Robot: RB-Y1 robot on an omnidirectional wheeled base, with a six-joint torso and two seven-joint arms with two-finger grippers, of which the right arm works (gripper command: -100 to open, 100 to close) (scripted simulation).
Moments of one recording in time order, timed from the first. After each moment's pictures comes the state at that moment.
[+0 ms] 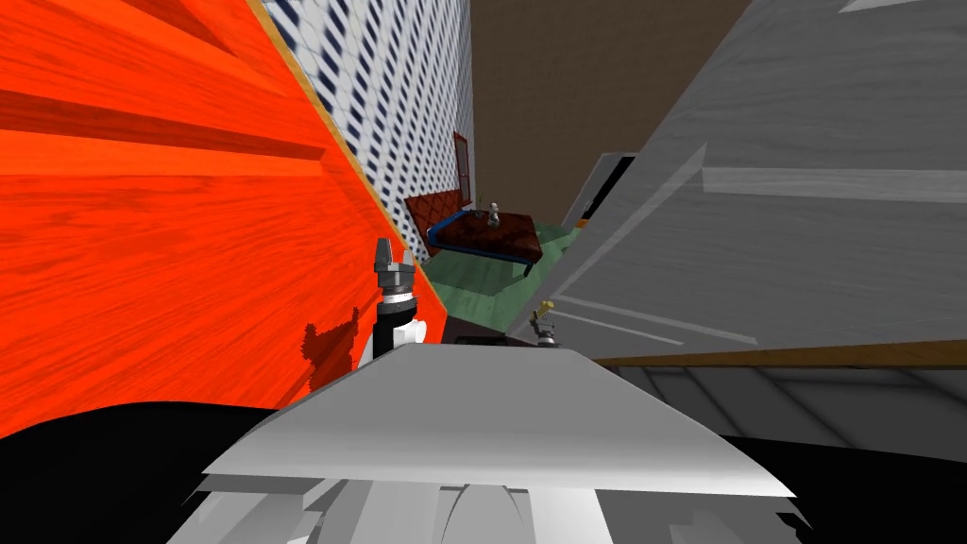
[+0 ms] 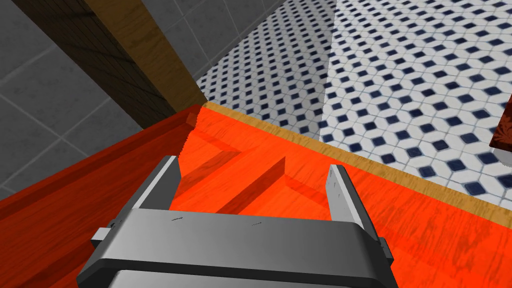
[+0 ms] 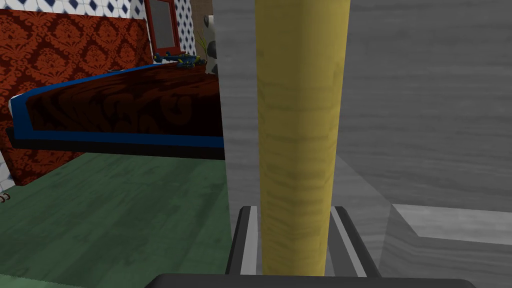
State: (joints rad) arm 0.26 -0.48 0.56 -1.06 -0.86 -0.98 -1.33
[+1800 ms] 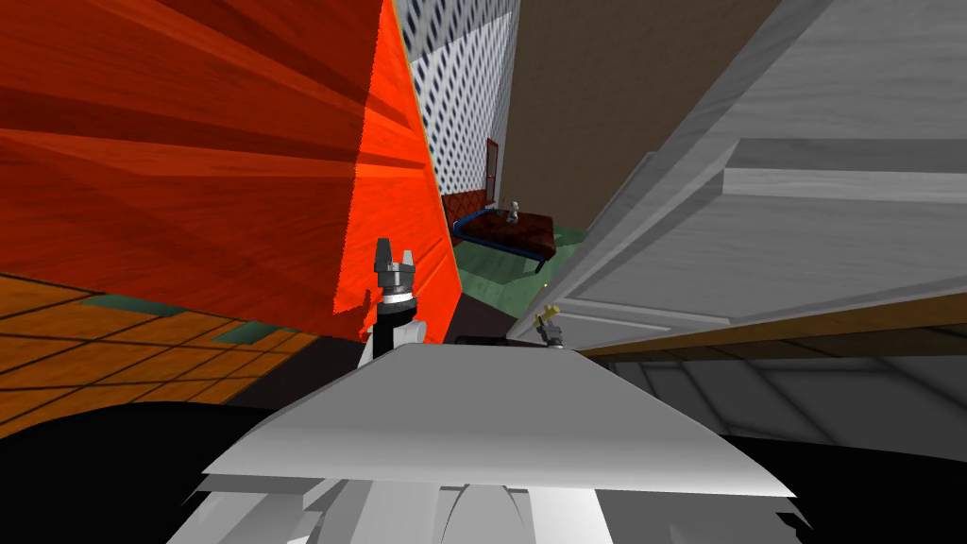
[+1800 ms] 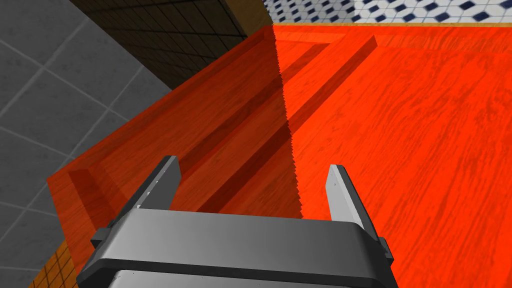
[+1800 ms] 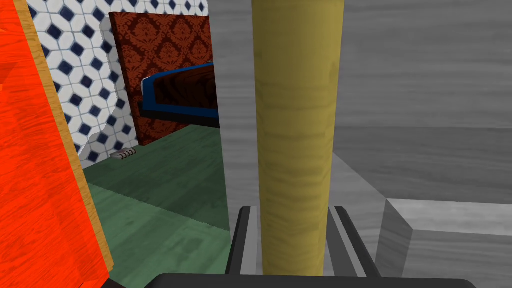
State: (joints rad) arm 0.27 -0.60 0.66 -1.00 -0.83 -1.08 -1.49
